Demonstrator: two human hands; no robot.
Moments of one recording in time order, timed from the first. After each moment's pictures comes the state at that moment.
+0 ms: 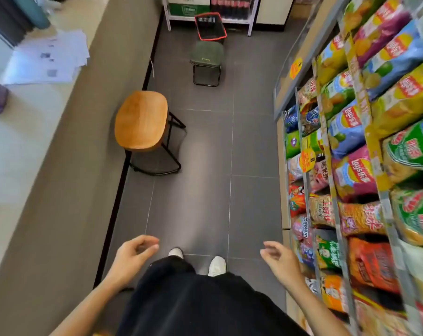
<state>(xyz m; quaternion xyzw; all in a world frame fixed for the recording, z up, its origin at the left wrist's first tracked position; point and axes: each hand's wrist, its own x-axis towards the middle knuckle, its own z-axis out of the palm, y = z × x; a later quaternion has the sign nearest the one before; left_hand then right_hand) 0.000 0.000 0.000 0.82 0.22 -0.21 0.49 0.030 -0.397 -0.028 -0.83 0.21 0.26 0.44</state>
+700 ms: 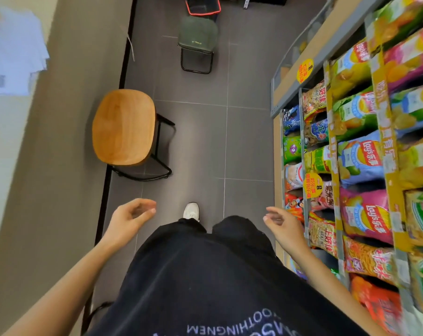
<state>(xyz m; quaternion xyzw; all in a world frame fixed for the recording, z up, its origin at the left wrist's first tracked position) 0.280 0.068 -0.008 0.81 0.18 -0.23 0.52 0.294 -0.348 -0.010 -0.85 0.22 0.25 0.41</state>
